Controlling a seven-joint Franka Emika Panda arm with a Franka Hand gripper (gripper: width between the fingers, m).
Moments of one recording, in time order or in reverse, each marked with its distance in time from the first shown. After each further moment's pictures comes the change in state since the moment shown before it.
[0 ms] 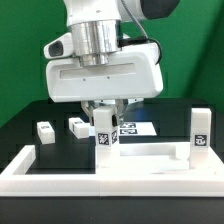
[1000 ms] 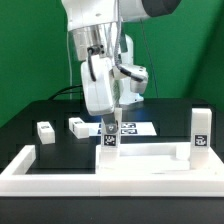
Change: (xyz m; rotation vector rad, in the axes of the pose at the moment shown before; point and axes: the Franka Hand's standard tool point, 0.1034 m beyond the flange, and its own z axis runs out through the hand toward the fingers) arm 0.001 -0.013 0.005 0.005 -0.064 1.121
